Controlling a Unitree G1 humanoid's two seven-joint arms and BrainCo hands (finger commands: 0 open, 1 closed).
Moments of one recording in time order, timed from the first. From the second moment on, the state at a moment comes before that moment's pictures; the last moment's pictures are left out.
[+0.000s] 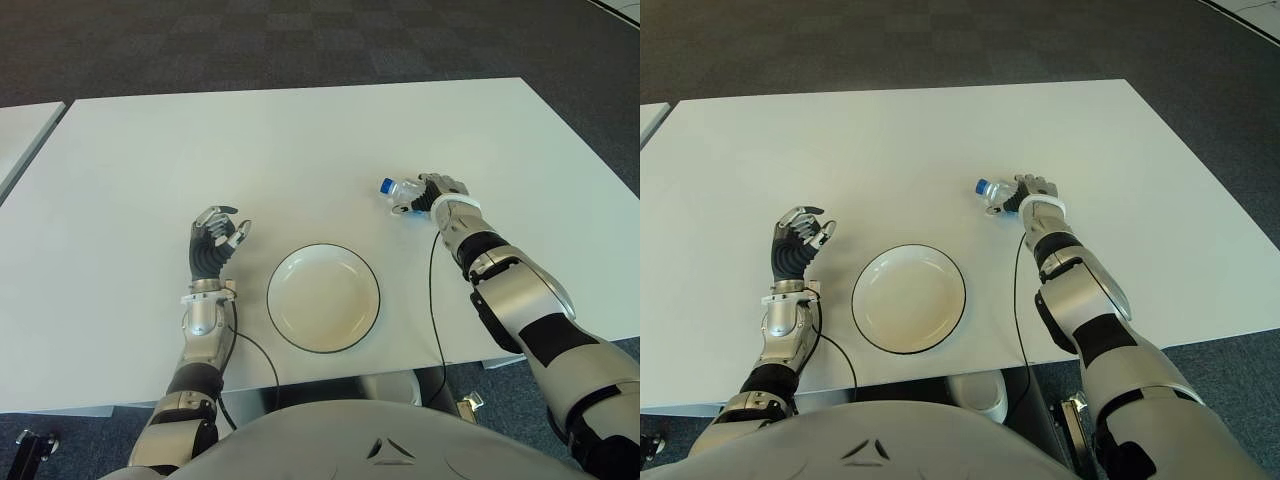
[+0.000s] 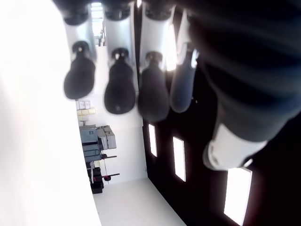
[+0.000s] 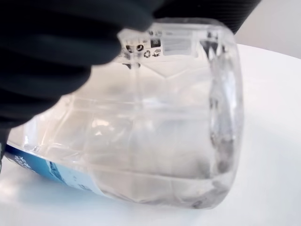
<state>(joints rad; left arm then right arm) -0.03 0.08 0.15 0.74 0.00 -0.89 0.08 -0.86 -0.29 0.53 1.34 -0.70 0.15 -0.10</state>
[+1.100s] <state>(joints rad) -0.03 0.09 0.15 0.73 0.00 -0.88 0.09 -0.82 -0.25 0.32 1.33 -0.58 0.16 -0.37</state>
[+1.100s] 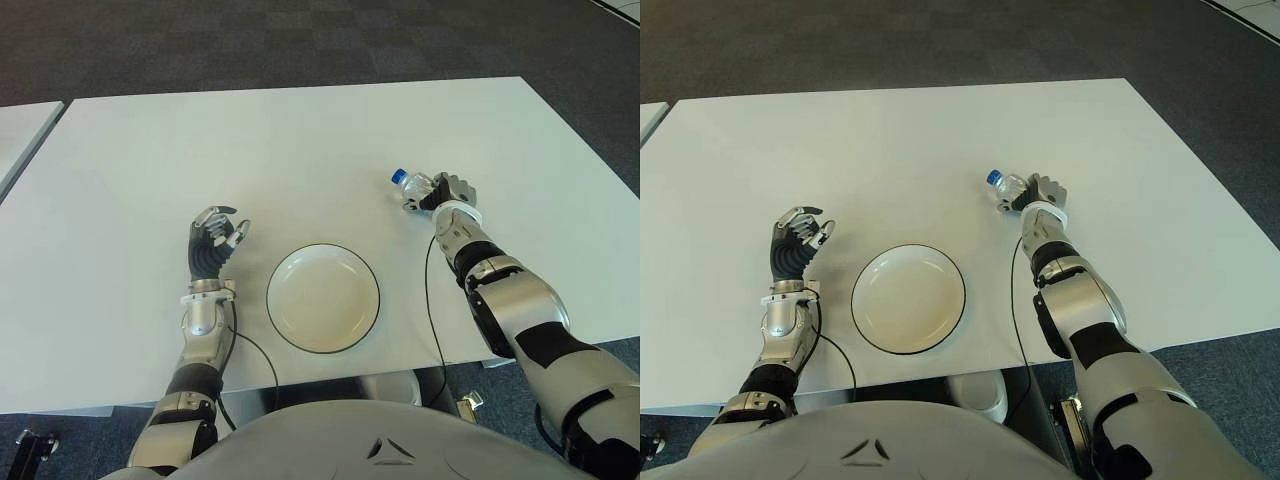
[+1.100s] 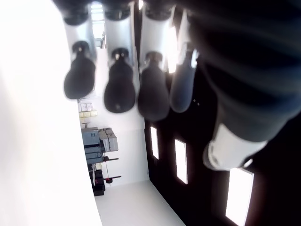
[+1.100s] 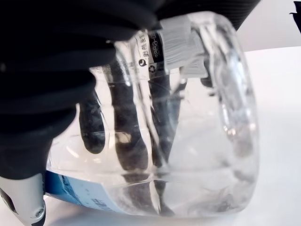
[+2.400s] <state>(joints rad) -0.01 0.08 0.16 0.70 -0.02 -0.82 0.09 -0.81 -0.25 -0.07 1.30 -0.19 -0.04 -0.23</state>
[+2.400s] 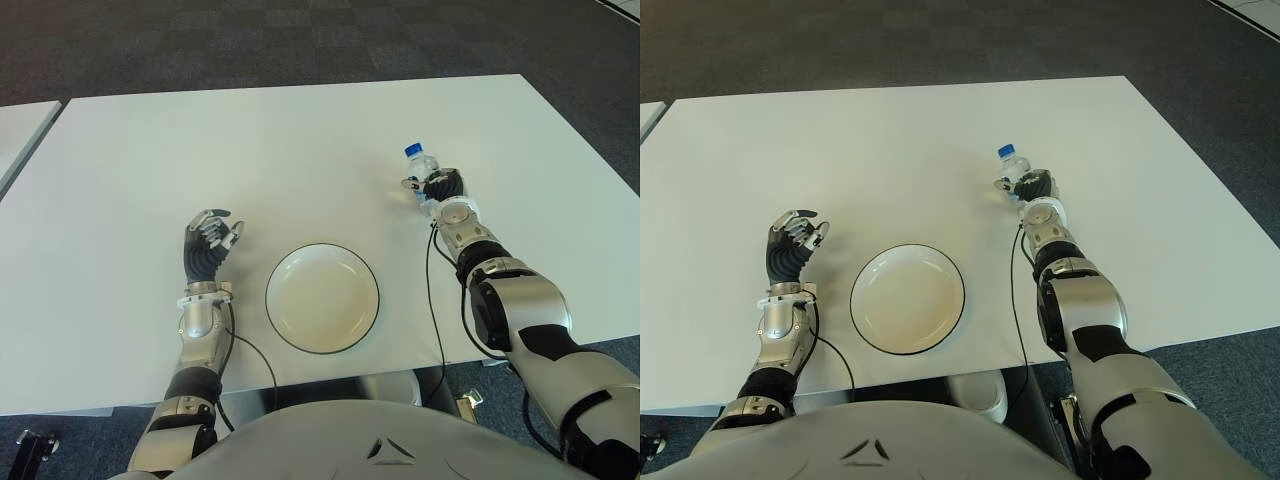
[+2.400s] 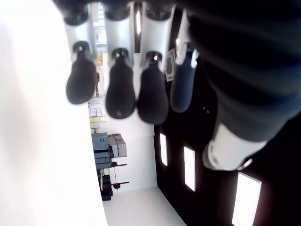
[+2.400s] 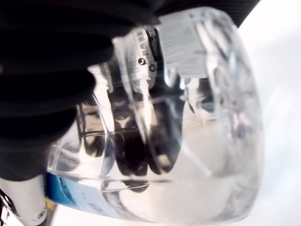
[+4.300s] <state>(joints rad) 0.03 0.08 0.15 0.63 -0.02 -0.74 0.10 -0.38 -0.21 0.10 0.39 -0.05 -0.79 0.46</state>
